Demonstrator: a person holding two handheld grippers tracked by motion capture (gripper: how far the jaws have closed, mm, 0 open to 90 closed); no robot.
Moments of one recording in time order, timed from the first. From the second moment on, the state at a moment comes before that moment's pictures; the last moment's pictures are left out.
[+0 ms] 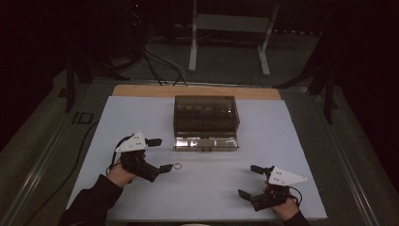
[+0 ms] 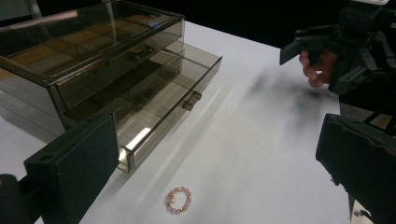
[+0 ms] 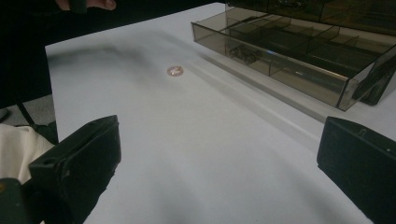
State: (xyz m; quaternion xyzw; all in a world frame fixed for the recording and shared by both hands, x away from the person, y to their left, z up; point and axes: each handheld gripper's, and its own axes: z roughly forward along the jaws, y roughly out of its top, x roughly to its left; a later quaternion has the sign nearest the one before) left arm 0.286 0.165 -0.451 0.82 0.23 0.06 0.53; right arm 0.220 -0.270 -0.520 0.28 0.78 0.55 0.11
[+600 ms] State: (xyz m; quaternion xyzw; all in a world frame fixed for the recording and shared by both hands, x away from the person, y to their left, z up) left arm 0.292 0.143 -0.483 0.82 0.27 0.07 0.49; right arm 0.220 -0.270 -0.521 0.28 0.78 0.55 0.11
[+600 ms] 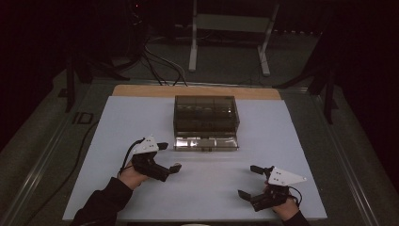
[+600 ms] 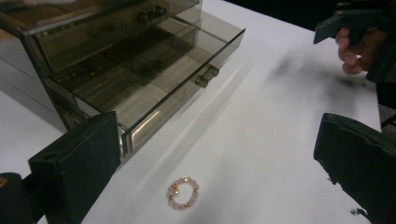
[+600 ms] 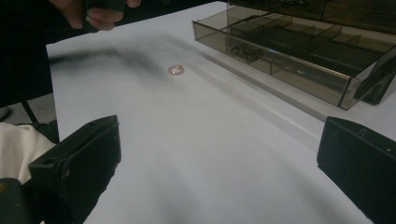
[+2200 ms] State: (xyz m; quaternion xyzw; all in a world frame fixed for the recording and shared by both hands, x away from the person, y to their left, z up) left arm 0.302 0.129 -0.528 0.86 0.35 0.10 0.36; right arm 0.219 -0.270 -0.521 0.27 0.78 0.55 0.10
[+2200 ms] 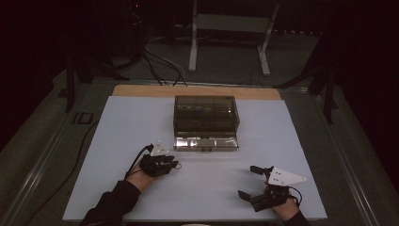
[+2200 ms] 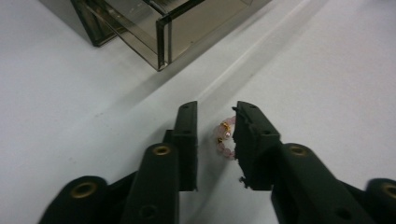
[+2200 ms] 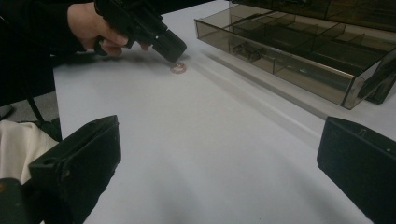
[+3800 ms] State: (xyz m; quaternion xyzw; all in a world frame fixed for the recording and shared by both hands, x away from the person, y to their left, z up) left arm 0.302 0.126 -0.519 0.87 0.35 0.10 0.34; right arm 0.220 -0.269 -0.521 0.28 0.78 0.55 0.10
